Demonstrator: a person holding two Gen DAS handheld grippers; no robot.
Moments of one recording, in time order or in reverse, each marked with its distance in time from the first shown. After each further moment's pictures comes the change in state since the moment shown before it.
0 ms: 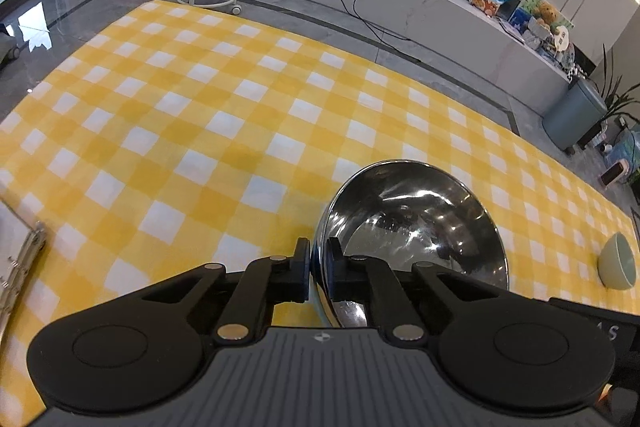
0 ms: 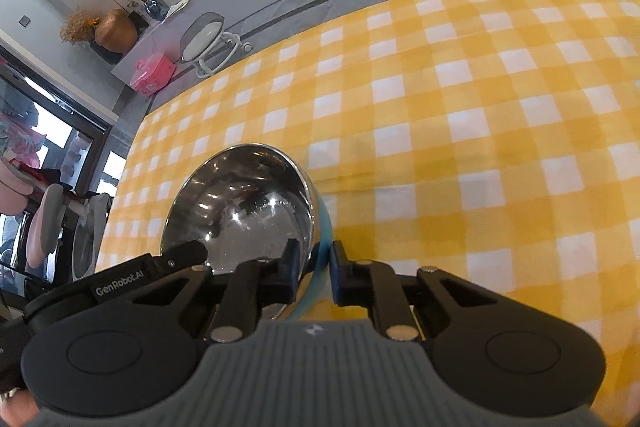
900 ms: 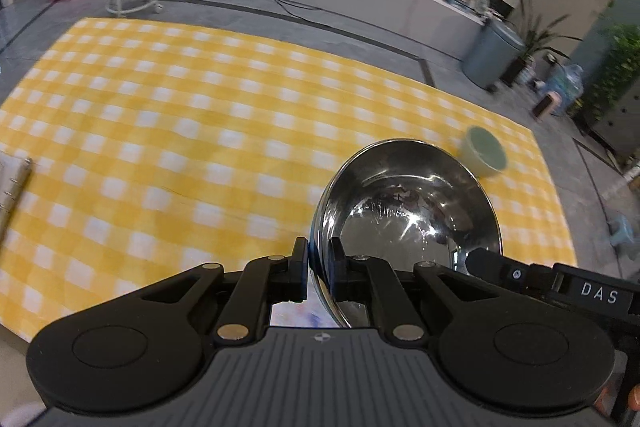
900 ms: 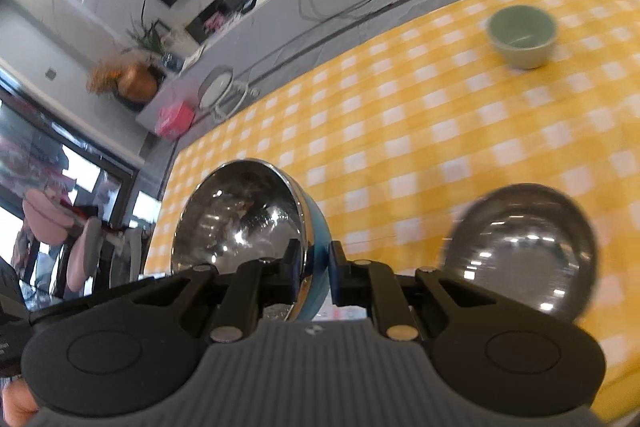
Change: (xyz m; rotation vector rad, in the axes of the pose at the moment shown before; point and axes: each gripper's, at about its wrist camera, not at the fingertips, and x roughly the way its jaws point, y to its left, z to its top) left arm -0.127 -0.124 -0.085 0.154 0.081 -0.146; right arm -0.210 -0.096 -0.060 0.095 -0.136 0.061
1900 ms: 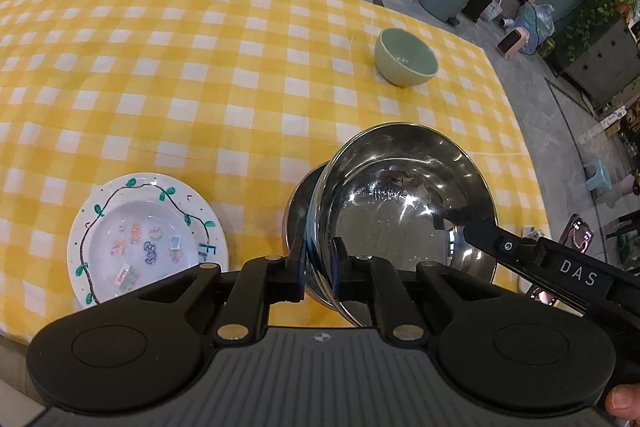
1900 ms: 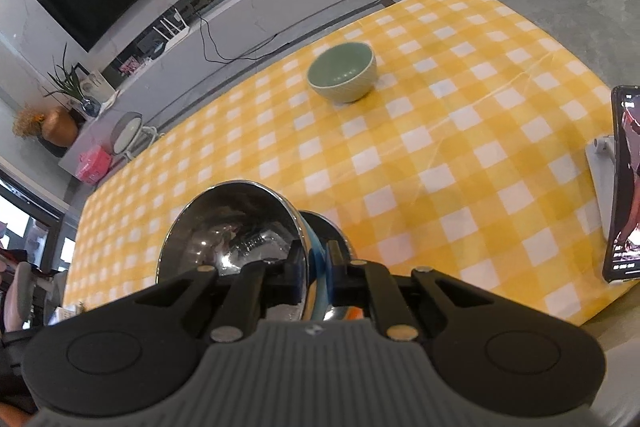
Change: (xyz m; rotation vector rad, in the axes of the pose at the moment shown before) left arm 0.063 -0.107 -0.048 0.054 0.163 -0.063; right arm -0.063 -0.108 -0.011 0.046 -0.104 -0.247
